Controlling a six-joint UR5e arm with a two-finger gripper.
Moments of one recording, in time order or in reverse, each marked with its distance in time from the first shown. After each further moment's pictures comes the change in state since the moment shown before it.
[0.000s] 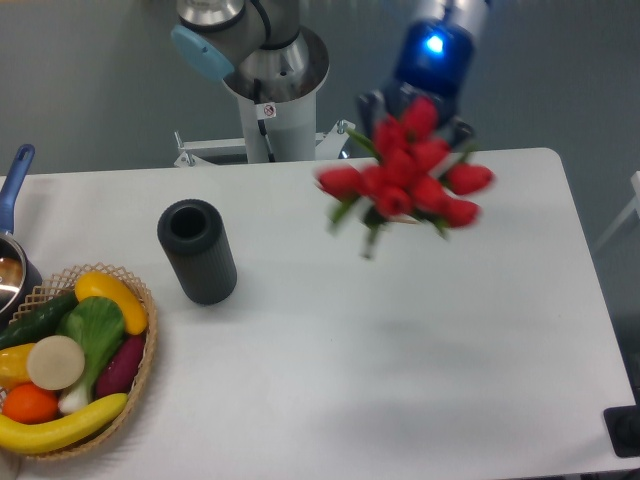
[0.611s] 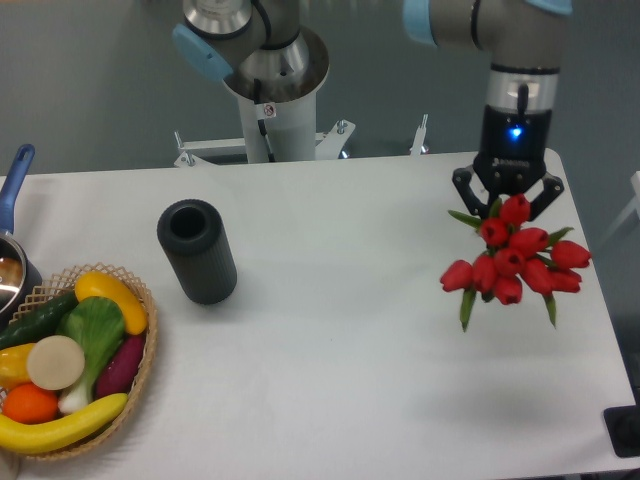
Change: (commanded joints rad) arm -0.049 -0.157 0.118 -0.049 0.330 -0.006
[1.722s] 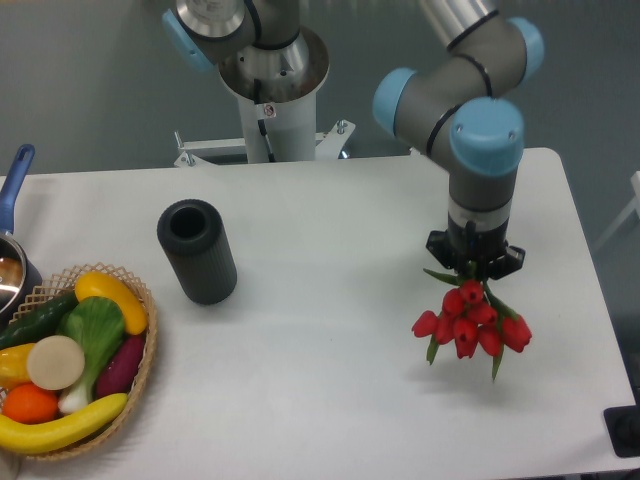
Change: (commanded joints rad) arm -0.198 -0.216 0.091 -0.103 0.418 -0.032
